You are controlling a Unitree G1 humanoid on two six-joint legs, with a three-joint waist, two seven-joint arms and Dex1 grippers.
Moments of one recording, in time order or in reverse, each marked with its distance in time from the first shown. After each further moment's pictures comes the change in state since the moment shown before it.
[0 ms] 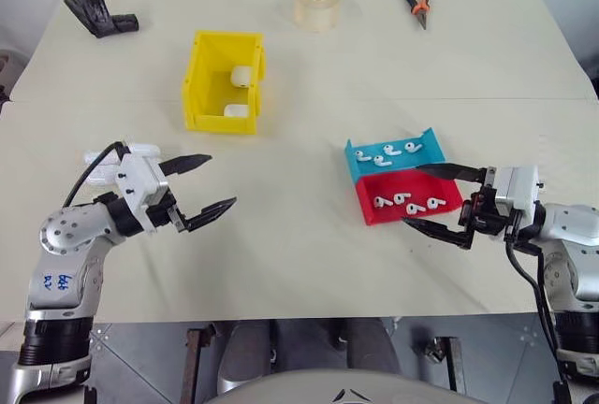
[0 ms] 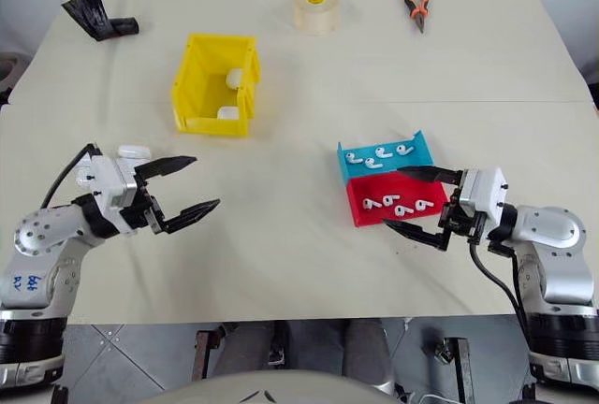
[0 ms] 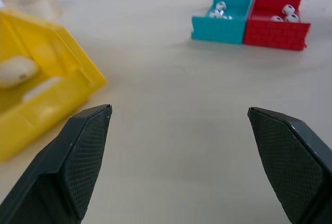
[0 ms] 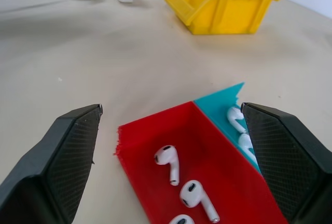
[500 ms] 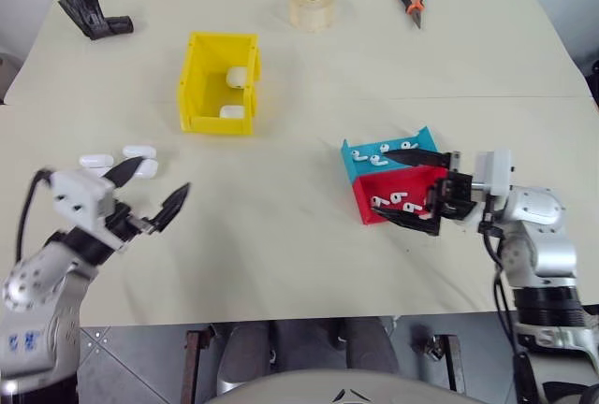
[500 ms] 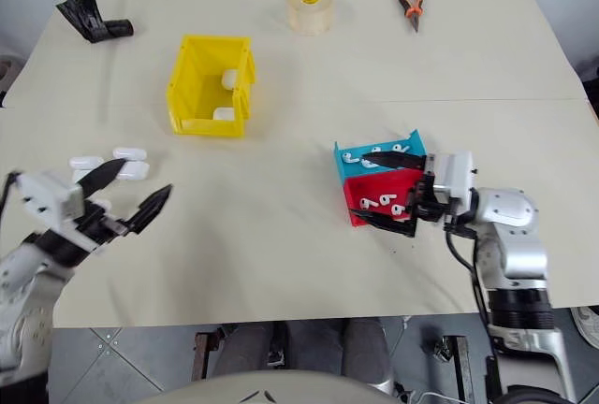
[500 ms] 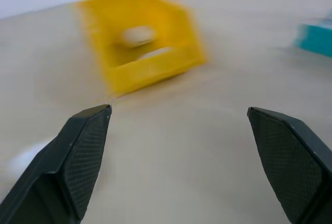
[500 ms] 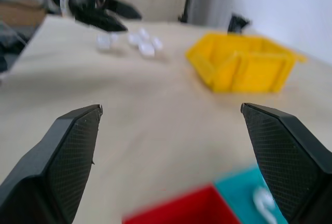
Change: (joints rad) left arm 0.312 -0.182 0.299 -0.351 -0.034 0.241 0.467; right arm -0.141 0.173 0.116 0.015 0.033 -0.019 0.037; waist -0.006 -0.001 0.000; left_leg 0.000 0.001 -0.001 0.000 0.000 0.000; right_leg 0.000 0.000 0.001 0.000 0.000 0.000
